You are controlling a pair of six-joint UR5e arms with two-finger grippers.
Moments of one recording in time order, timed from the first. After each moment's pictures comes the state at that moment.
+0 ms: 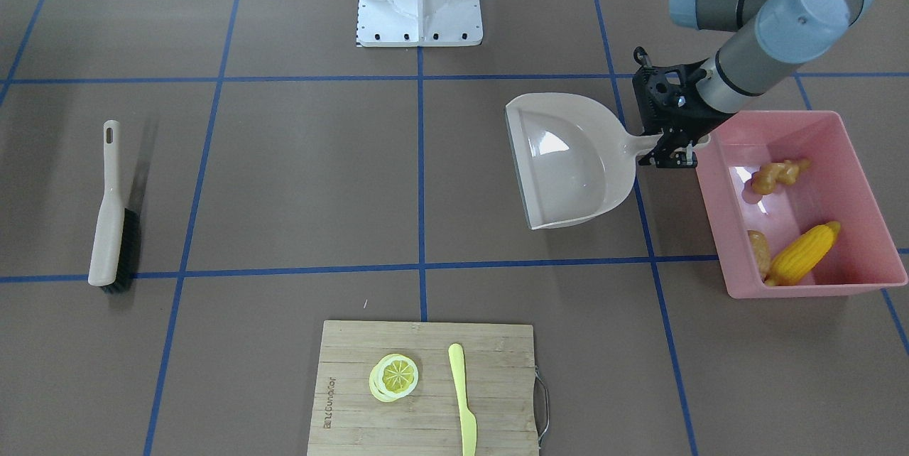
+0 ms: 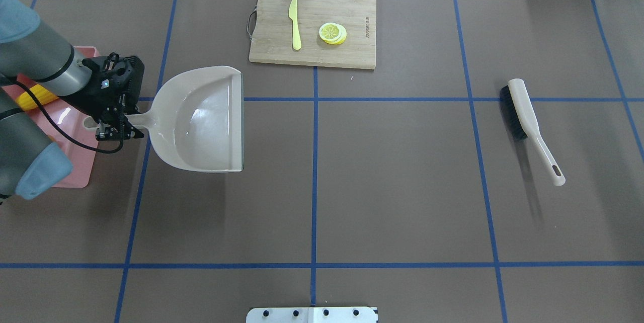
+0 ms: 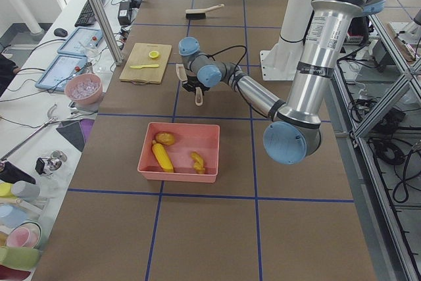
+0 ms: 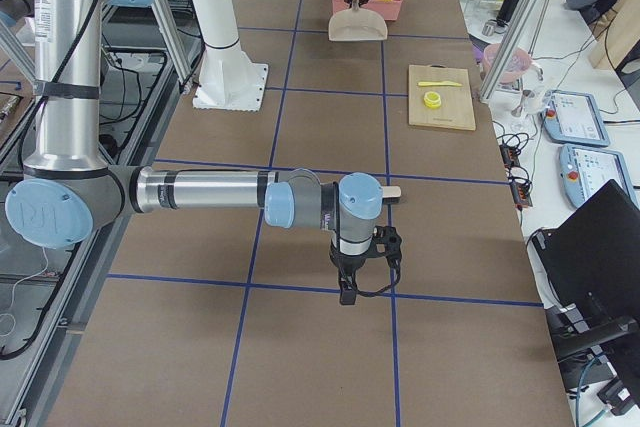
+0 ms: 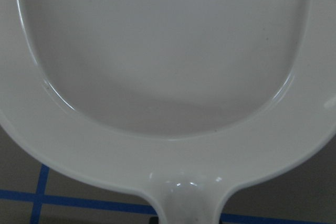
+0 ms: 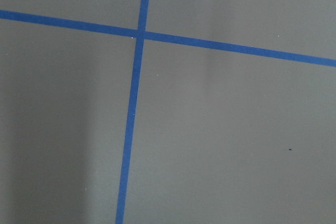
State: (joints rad) left arm -0.88 -1.85 -1.81 -1.71 -2.28 0.61; right arm 1.52 -1.66 1.71 -1.62 2.20 -0.08
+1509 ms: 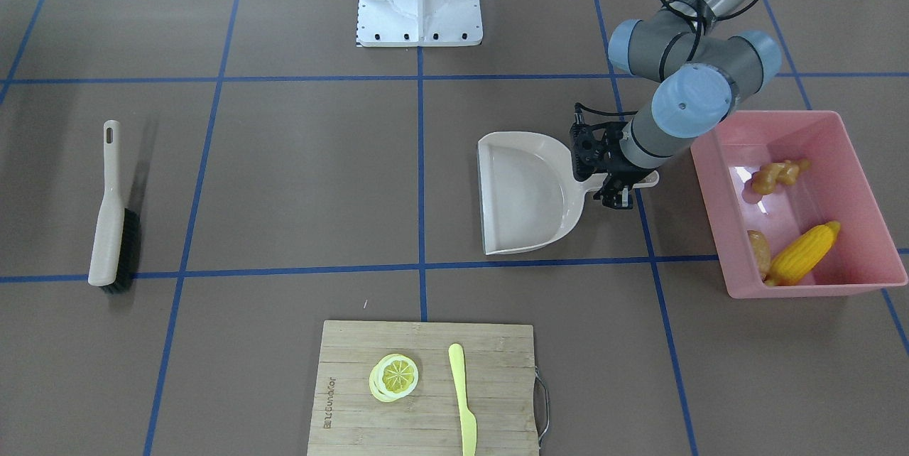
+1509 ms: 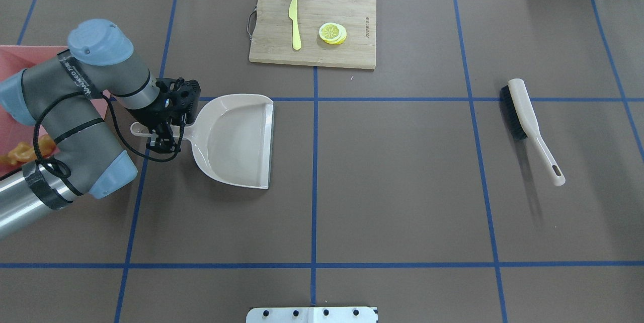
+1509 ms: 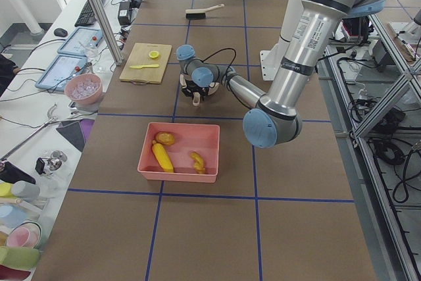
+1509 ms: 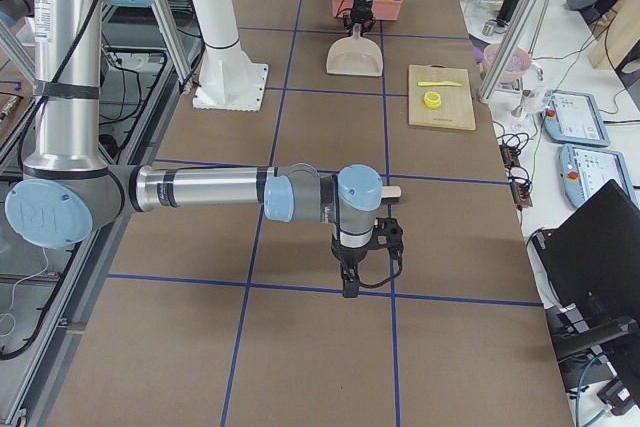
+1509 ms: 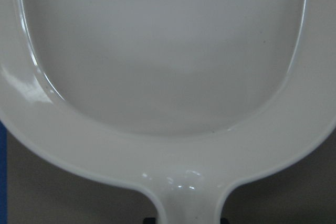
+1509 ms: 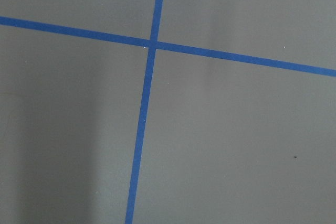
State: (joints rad) left arm -0.77 -1.99 -1.60 -1.73 -2.21 0.63; right arm 1.52 -1.66 1.73 -1.62 2.21 -0.08
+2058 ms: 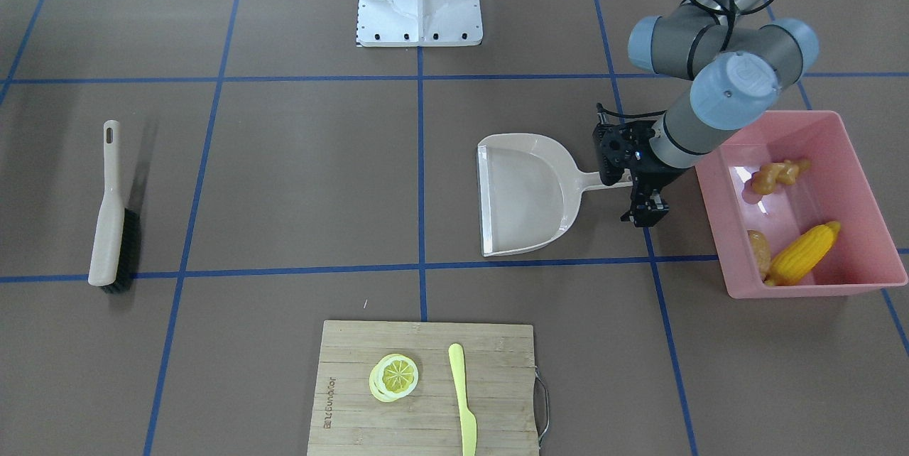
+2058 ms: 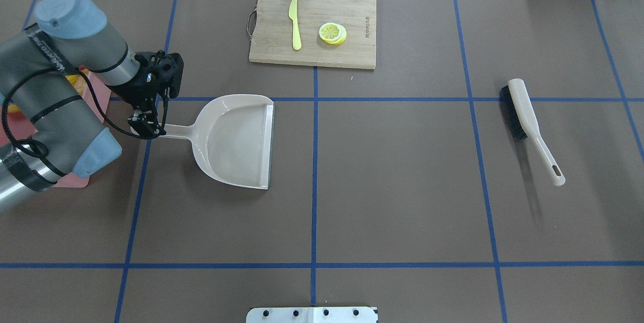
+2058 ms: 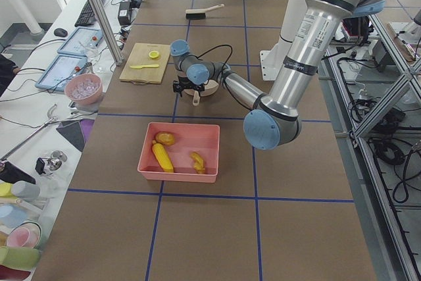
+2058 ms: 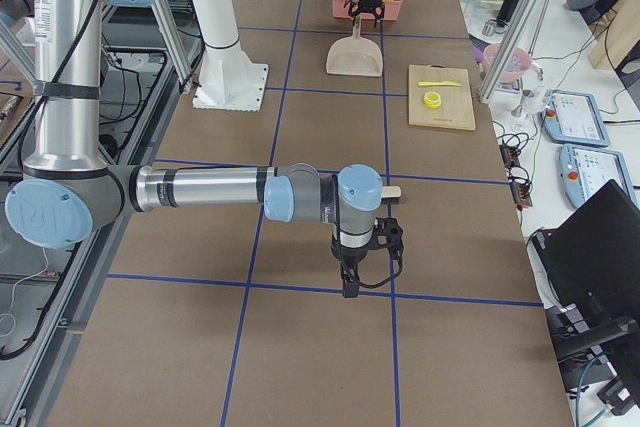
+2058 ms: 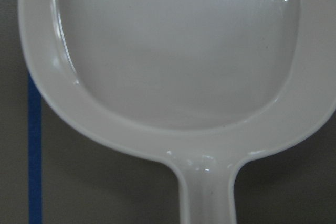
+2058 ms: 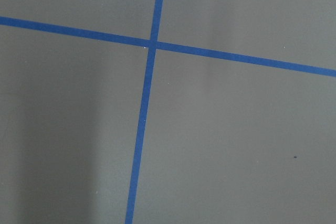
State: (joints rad) left arm -0.88 -1.99 -1.64 -1.71 -2.22 0.62; right arm 1.52 -1.66 1.73 -1.62 2.21 -0.08
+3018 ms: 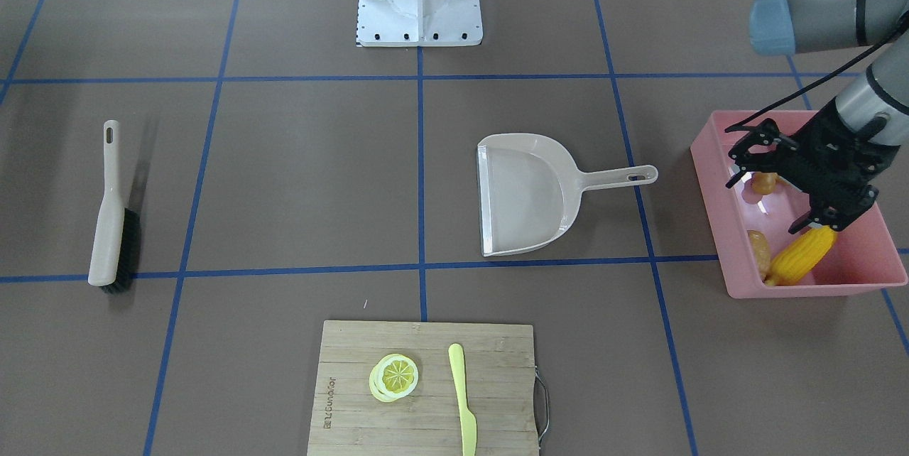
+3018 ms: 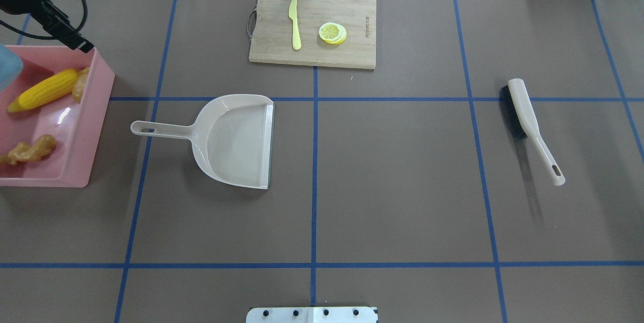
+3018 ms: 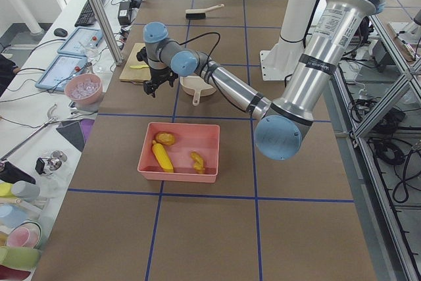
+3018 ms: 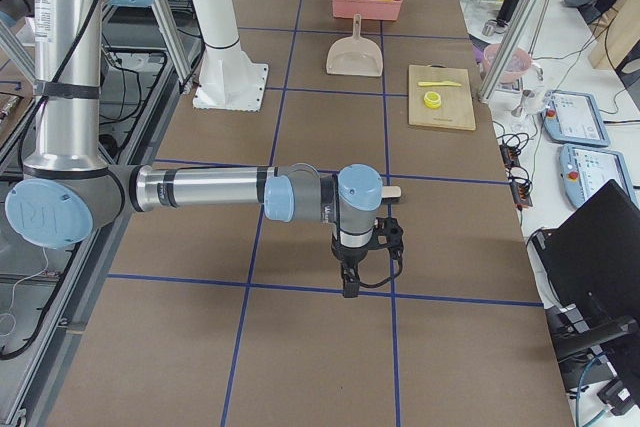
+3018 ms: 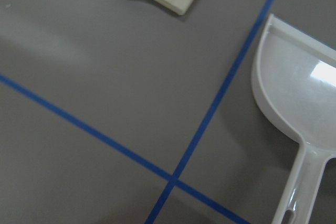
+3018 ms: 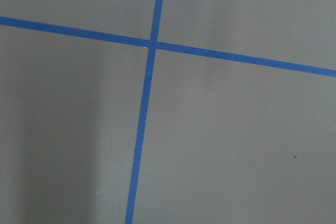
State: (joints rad) left arm -1.19 -1.97 -1.76 -1.53 -2.29 0.09; right arm 1.52 -1.66 1.73 -1.62 2.21 -0.08
